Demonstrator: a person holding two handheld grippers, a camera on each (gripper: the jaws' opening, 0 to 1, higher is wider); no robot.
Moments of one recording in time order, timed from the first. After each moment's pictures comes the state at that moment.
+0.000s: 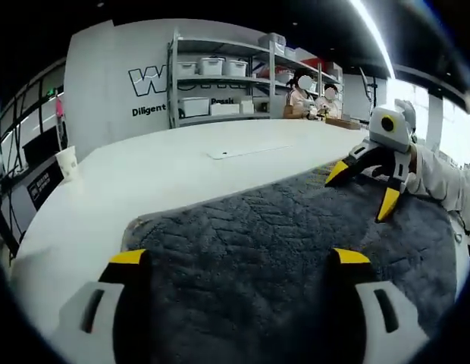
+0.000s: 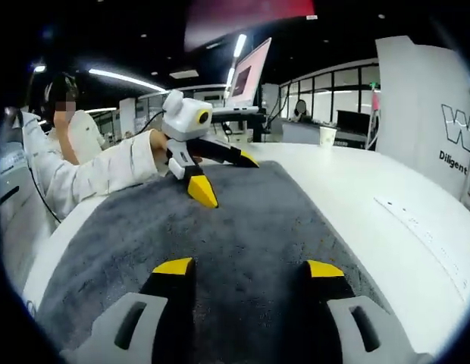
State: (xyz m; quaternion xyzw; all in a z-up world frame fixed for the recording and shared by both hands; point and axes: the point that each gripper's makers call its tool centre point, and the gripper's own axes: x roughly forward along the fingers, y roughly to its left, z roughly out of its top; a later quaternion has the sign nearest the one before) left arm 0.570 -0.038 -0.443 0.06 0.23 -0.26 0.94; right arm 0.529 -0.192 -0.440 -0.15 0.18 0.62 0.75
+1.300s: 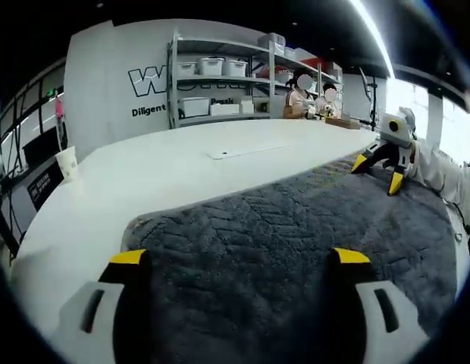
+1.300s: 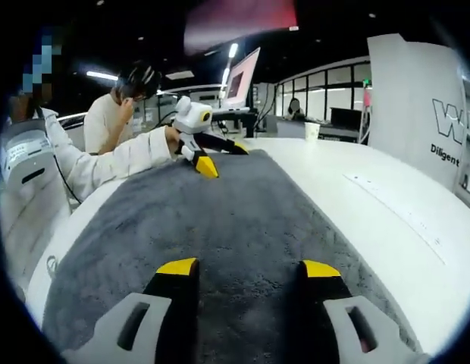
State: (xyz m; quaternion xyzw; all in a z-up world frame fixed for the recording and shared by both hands) left arm 0.571 -0.036 -0.443 0.06 0.22 -0.26 0.94; right arm 0.521 -0.292 -0.440 -0.14 0.19 0.61 0.76
